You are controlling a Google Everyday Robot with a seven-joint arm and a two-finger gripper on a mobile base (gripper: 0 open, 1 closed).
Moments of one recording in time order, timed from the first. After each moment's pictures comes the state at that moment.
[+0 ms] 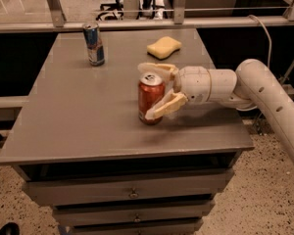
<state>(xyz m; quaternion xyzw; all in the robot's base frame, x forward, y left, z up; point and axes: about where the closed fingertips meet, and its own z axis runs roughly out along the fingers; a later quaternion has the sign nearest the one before) 0.541 -0.004 0.901 -0.54 0.43 0.47 0.55</state>
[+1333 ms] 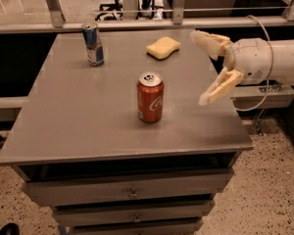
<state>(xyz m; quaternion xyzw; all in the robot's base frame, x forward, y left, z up) 0.533 -0.102 0.965 -0.55 0.48 0.40 0.55</state>
